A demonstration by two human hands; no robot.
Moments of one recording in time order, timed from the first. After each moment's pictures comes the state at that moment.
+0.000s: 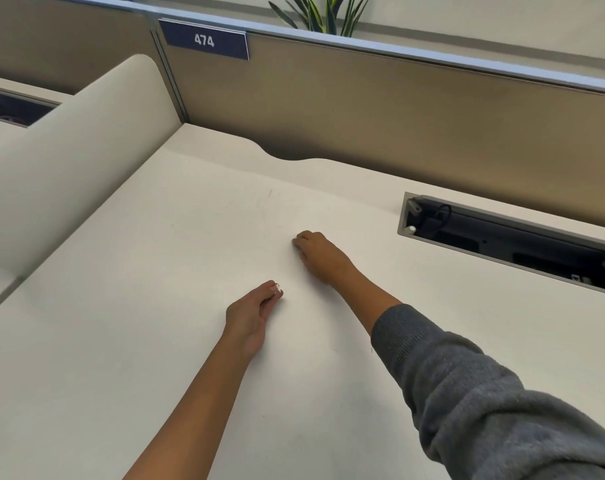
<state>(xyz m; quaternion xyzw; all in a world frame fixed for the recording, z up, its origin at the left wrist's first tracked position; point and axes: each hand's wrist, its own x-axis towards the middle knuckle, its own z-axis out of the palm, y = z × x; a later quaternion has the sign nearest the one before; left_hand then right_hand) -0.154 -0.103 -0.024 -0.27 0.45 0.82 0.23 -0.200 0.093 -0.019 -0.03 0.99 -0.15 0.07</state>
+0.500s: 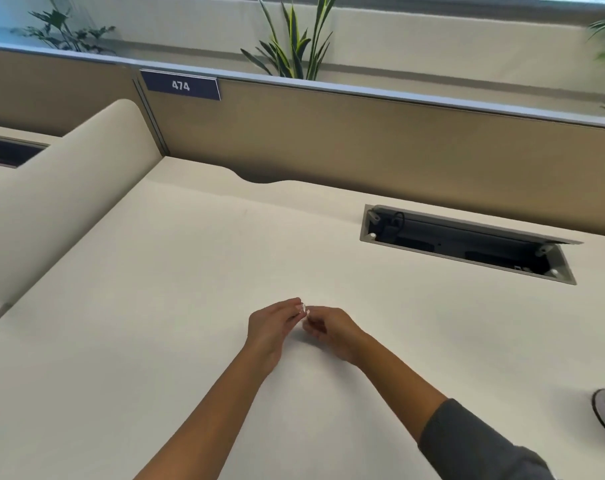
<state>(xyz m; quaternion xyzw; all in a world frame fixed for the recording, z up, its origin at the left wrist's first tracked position) -0.083 -0.050 0.021 -0.14 0.55 0.77 0.30 -0.036 0.087 0.001 0.31 0.49 -0.81 0.09</state>
